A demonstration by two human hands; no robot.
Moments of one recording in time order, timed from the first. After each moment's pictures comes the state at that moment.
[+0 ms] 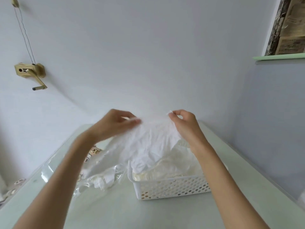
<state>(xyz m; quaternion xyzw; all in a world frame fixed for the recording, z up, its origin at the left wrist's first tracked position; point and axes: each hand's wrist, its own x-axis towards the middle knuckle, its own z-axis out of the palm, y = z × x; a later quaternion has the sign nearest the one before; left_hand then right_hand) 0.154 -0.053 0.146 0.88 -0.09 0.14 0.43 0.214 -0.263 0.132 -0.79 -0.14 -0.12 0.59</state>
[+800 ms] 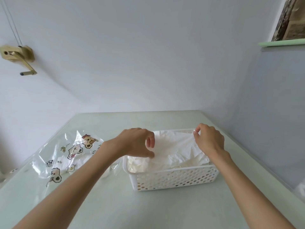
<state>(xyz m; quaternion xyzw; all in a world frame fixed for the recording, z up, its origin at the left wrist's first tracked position) 0.189 -0.105 0.083 0.99 -0.10 0.01 0.07 0.276 -0.330 0.048 -0.97 -0.04 -0.19 0.15</state>
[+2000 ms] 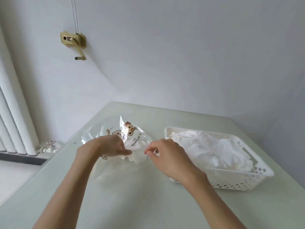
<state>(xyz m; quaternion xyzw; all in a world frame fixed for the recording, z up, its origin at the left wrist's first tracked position) 0.093 0.040 0.049 0.97 0.15 -0.12 0.15 0.127 -0.161 0.060 -0.90 -0.39 -0.02 0.21</state>
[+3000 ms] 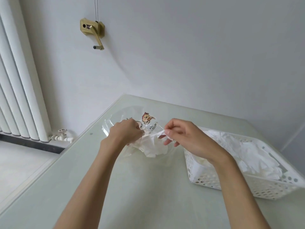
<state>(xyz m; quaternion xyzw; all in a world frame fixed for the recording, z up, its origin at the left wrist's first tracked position) 0.109 0.058 0.034 0.93 0.25 0.09 0.24 0.149 -0.136 0.082 -0.82 -0.40 0.12 0.40</state>
